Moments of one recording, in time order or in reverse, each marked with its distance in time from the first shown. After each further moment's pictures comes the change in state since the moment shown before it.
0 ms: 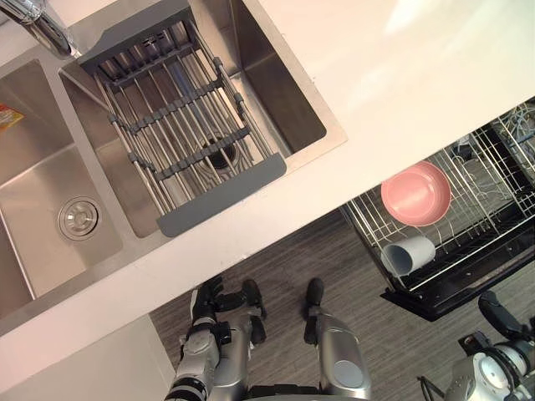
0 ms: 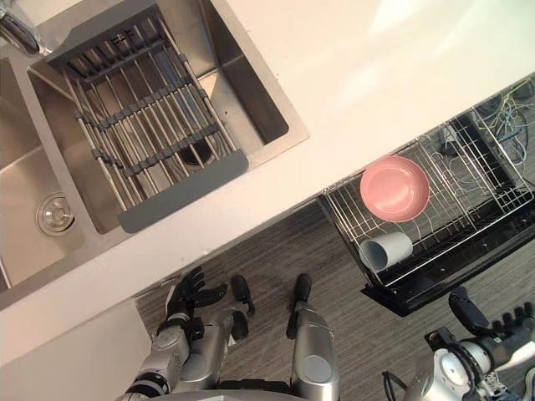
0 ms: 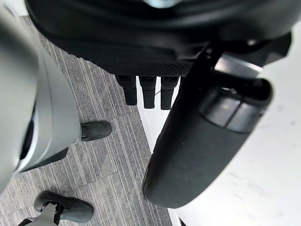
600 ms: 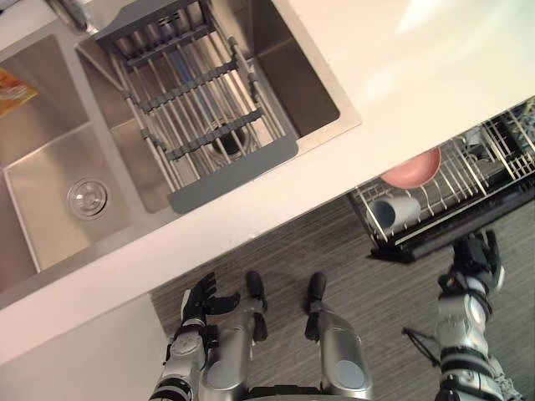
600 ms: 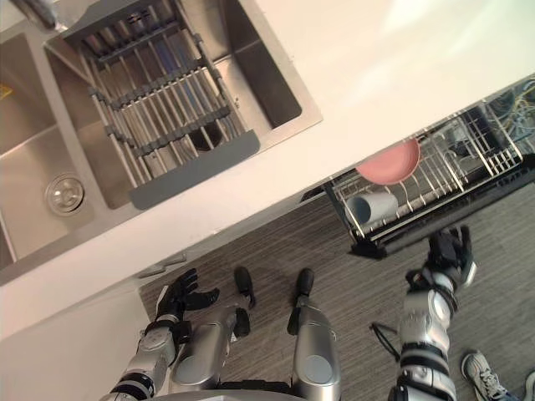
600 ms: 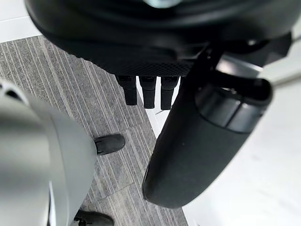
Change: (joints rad) left arm 0.002 0.097 -0.048 0.017 0.000 0.006 -0.059; right arm -0.363 -0.288 0.373 0.330 0.522 -0.092 0.243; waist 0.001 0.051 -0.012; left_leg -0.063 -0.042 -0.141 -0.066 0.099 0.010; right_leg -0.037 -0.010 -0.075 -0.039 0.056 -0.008
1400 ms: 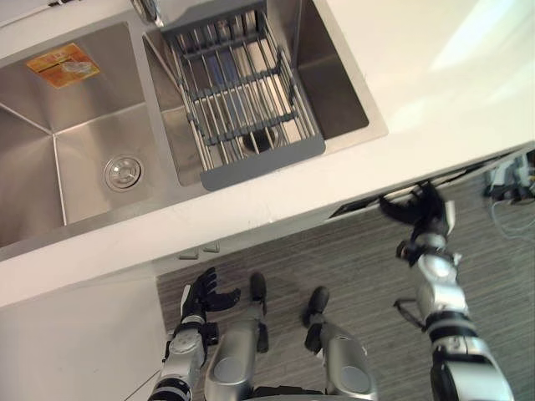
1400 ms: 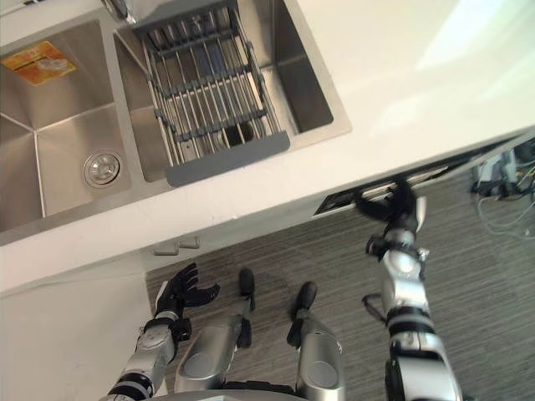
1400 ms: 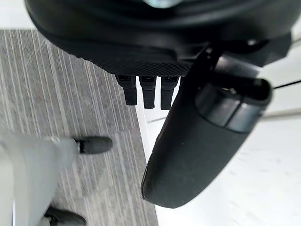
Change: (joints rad) left arm 0.040 0.012 0.001 -0.059 0.010 0.004 0.004; right arm 0.051 0.015 0.272 -0.044 -0.635 0.102 0.007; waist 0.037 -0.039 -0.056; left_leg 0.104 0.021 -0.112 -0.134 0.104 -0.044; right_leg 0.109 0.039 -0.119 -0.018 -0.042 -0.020
